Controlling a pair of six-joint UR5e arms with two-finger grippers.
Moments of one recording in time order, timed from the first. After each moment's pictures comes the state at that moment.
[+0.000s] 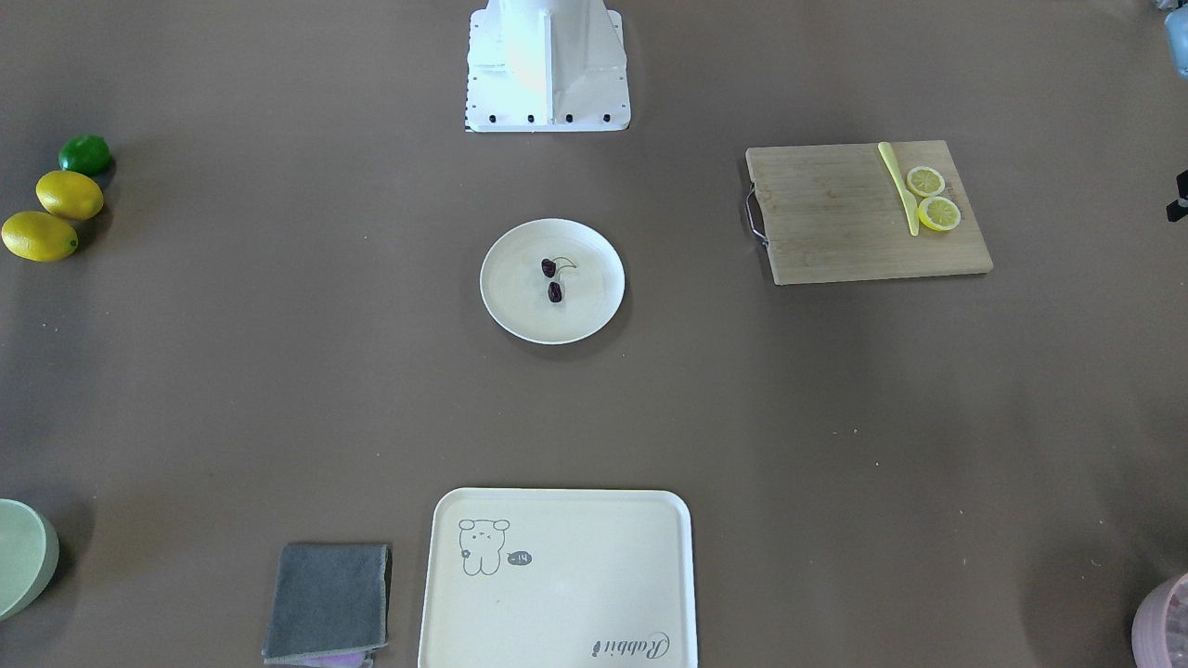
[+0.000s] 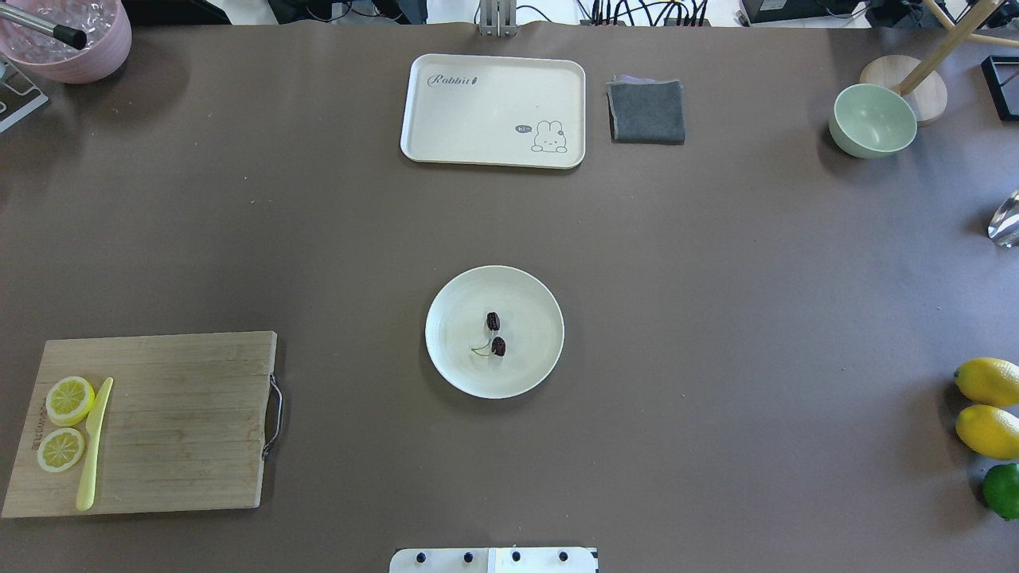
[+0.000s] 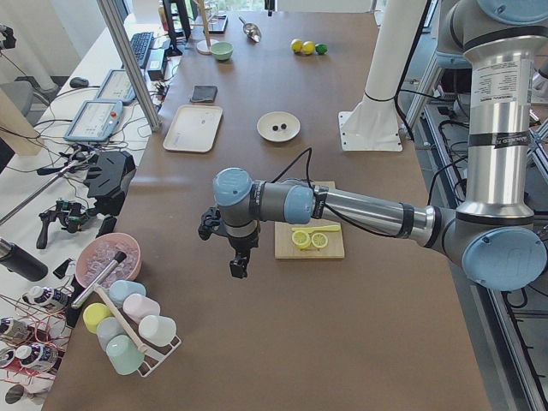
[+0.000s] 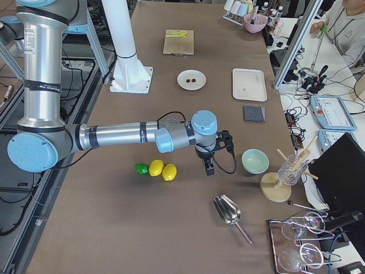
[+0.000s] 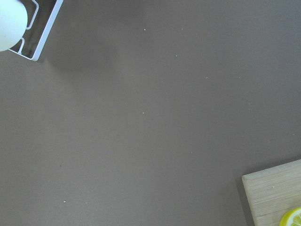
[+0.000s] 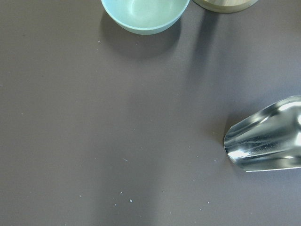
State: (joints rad) left arm -1.46 -1.52 -1.81 -1.46 -2.32 0.12; right arm 1.44 -1.66 1.76 -1.37 2.37 0.03
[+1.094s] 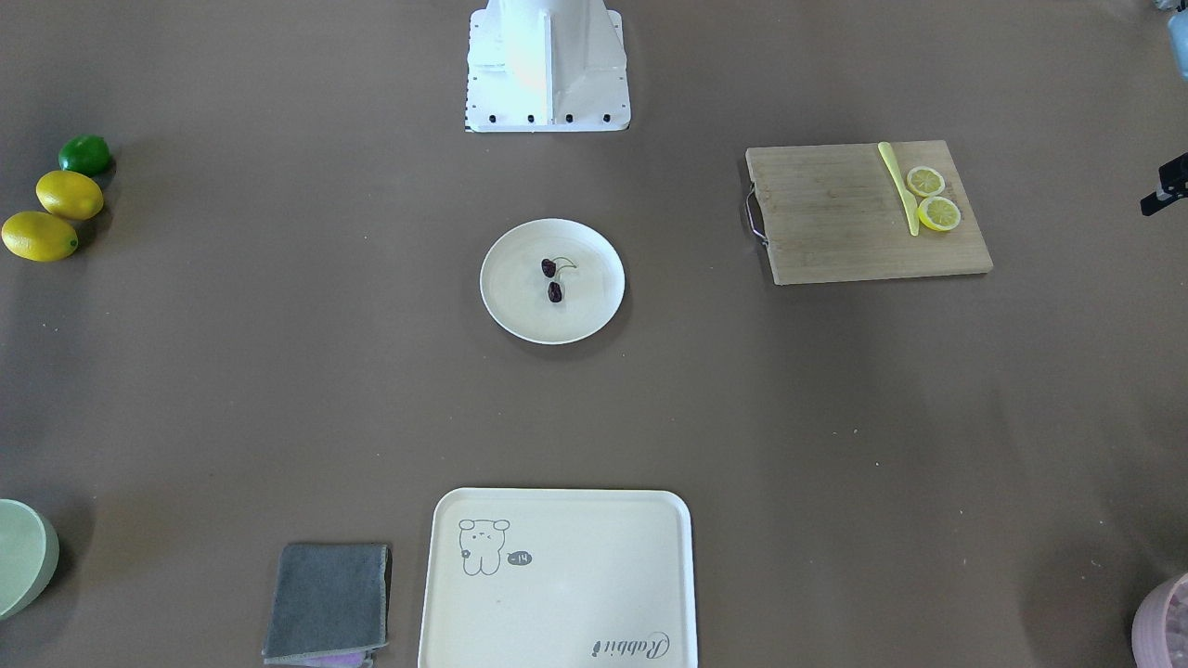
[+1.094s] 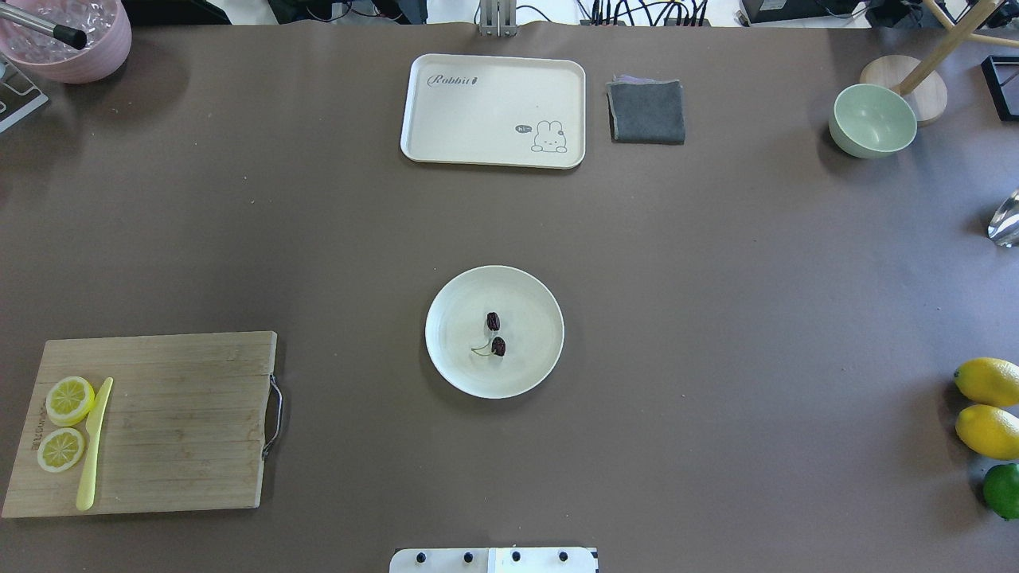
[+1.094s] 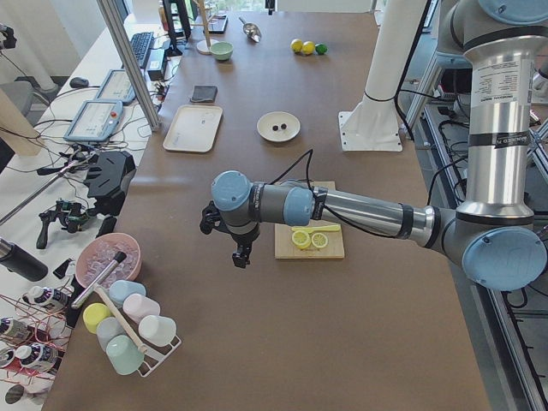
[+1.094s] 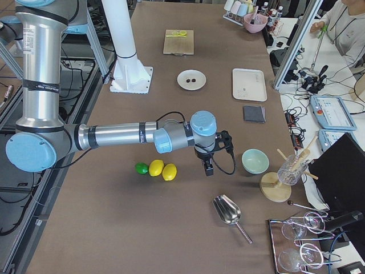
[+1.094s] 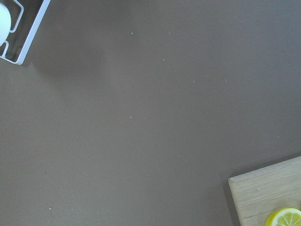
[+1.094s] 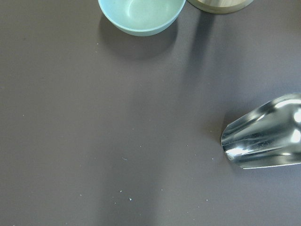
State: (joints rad) left arm -1.47 -1.52 -1.80 -1.47 -2.47 0.13; right arm 1.46 -1.67 1.76 -1.37 2.38 0.03
